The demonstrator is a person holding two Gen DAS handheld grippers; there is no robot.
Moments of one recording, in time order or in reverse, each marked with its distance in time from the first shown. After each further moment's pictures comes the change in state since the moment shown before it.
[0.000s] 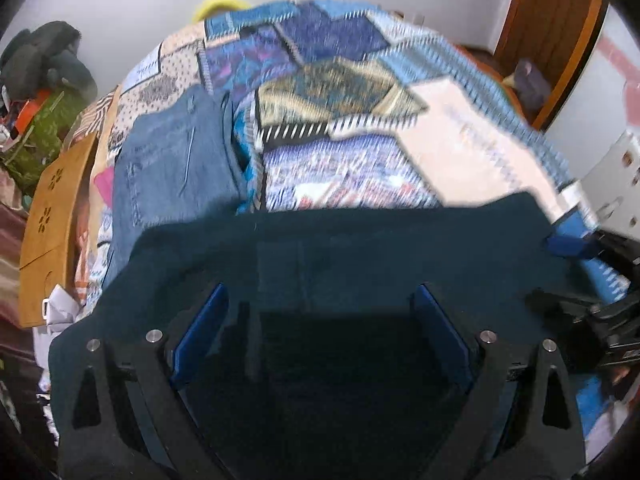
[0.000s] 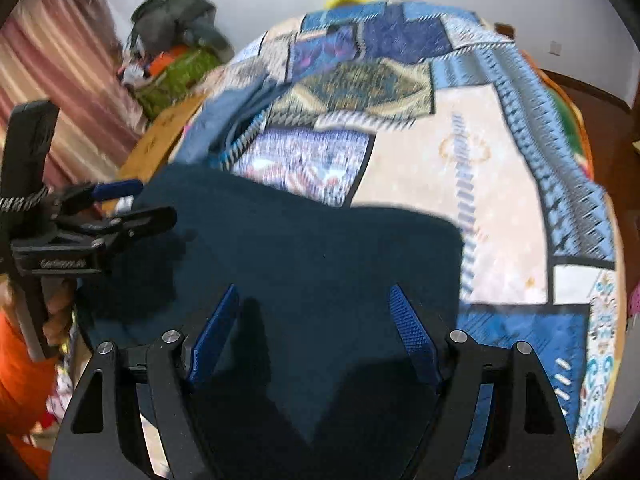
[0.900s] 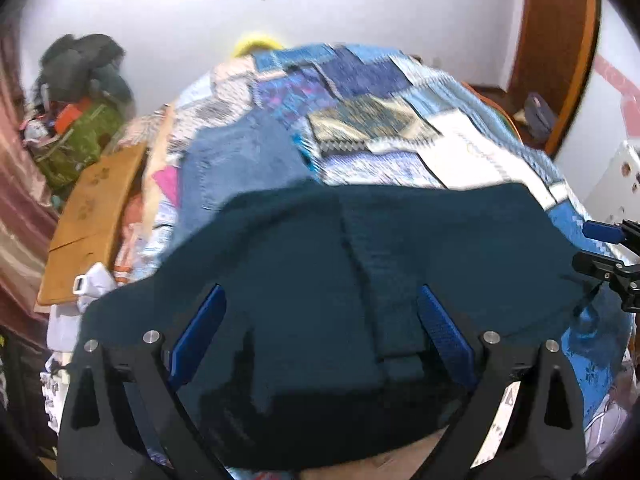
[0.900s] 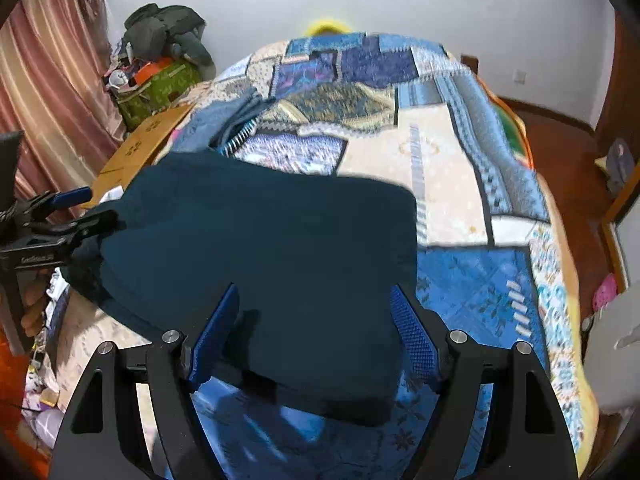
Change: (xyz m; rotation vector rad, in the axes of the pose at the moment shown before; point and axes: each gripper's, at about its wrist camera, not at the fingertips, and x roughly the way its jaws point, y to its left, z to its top) left arm -0.085 0.038 -0.074 -0.073 -0.219 0.074; right arm -0.054 0.035 -0.037 -0.034 -0.136 -0.179
